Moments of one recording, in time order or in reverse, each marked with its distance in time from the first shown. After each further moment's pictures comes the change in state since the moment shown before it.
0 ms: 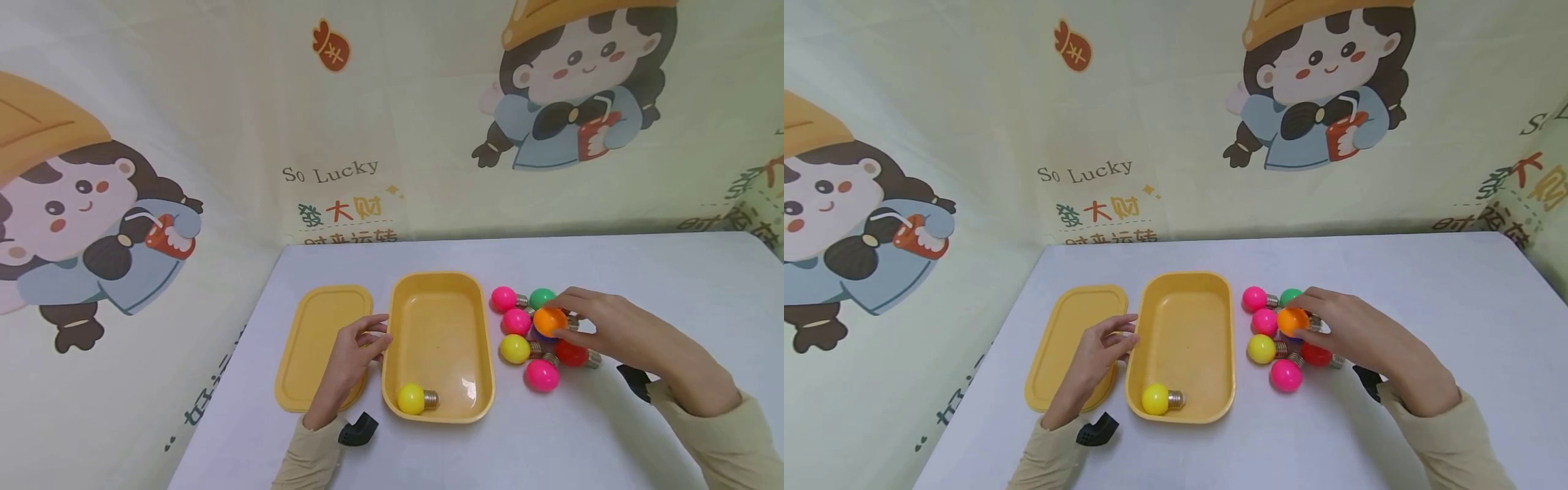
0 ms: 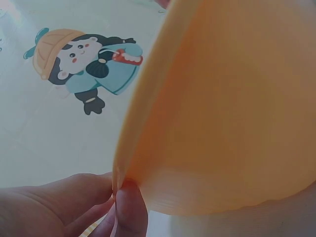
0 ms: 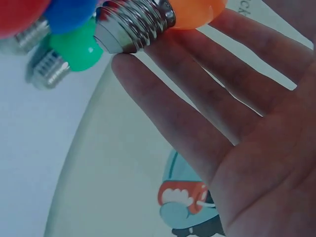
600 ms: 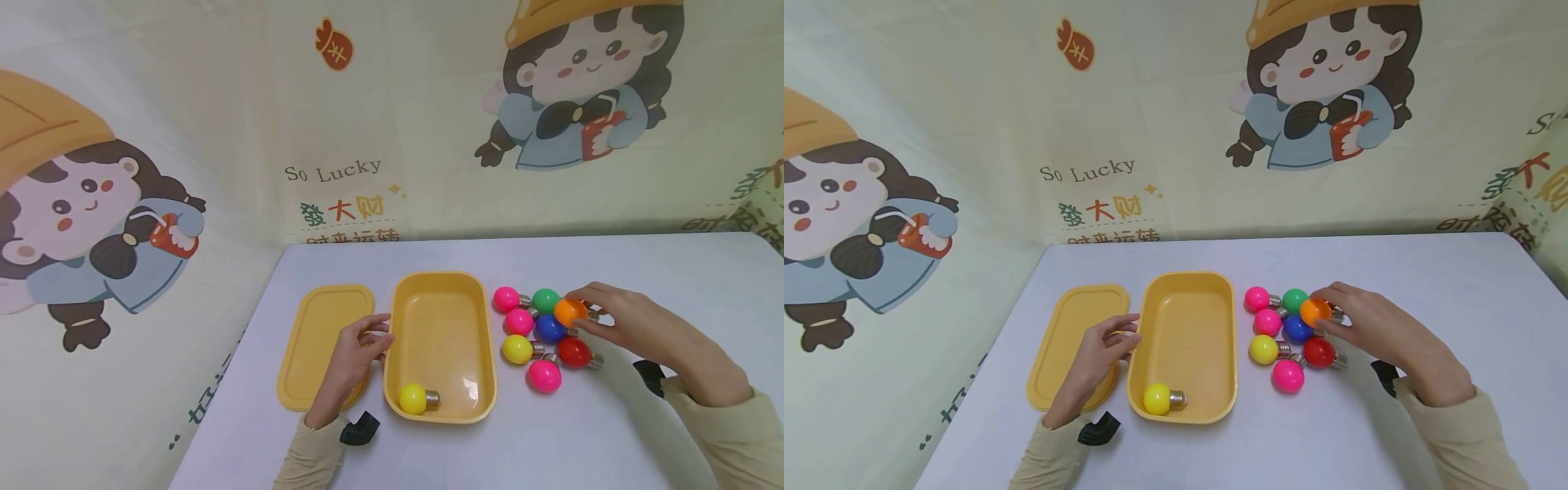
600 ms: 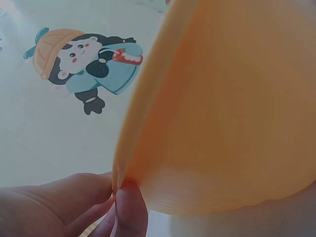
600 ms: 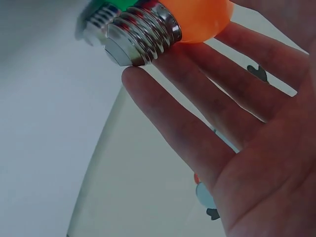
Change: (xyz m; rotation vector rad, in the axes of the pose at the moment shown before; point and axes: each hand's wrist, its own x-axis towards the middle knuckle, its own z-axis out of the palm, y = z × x) left_hand -0.001 0.001 0.000 -0.007 0.001 0.008; right_hand -0.001 0.037 0.007 -0.066 0.107 -0.019
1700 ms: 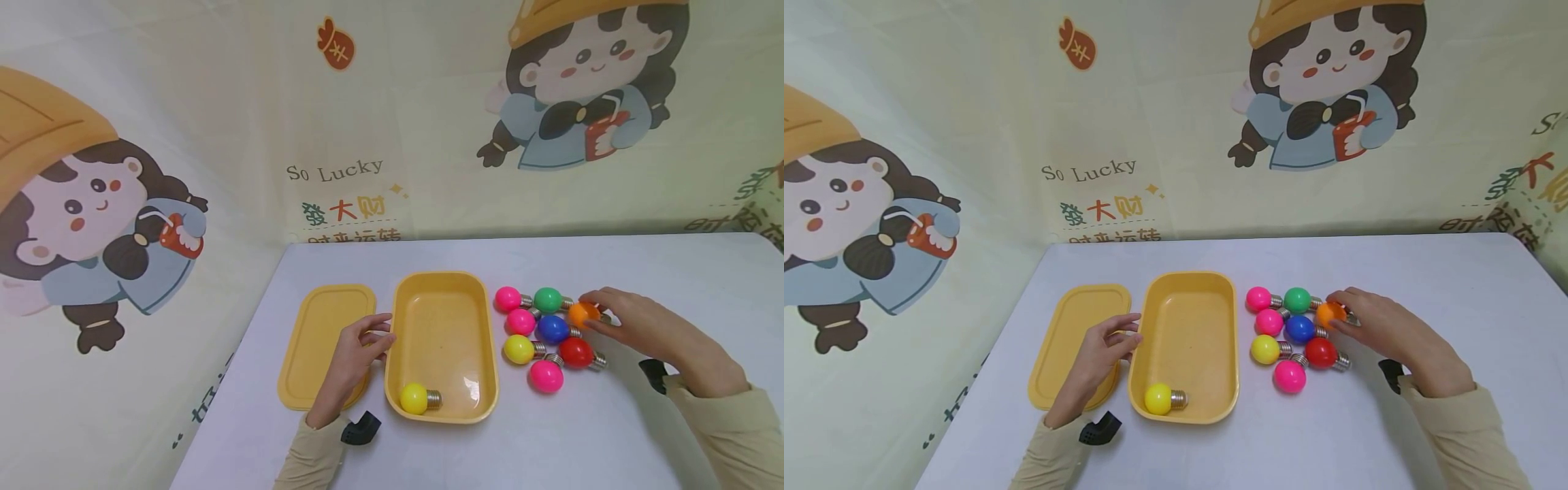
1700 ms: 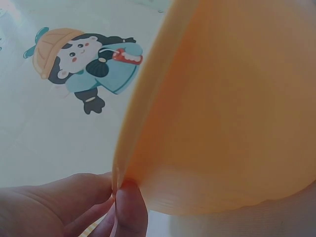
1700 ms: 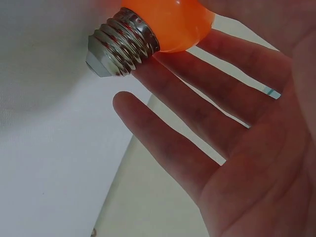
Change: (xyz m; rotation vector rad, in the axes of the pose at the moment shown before) left_hand -0.001 0.002 0.000 -0.010 0.000 -0.008; right_hand 0.005 0.030 0.013 0.022 -0.105 0.088
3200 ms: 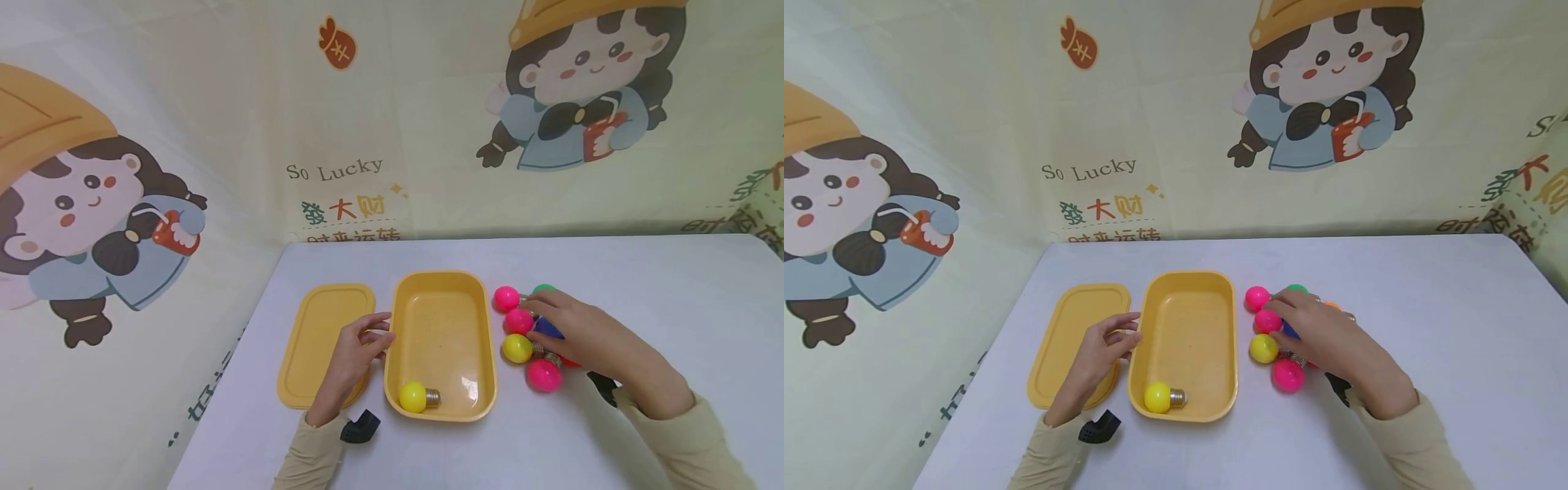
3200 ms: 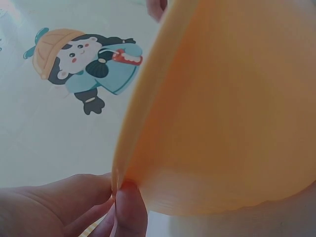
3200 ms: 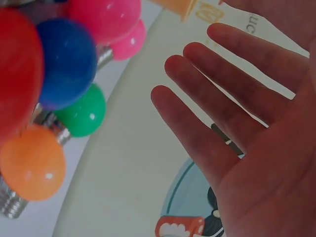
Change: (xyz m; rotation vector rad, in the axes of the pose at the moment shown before) left_hand 0.000 0.001 0.001 0.025 0.015 0.008; right_hand 0.000 -0.087 0.006 -0.095 0.262 -0.330
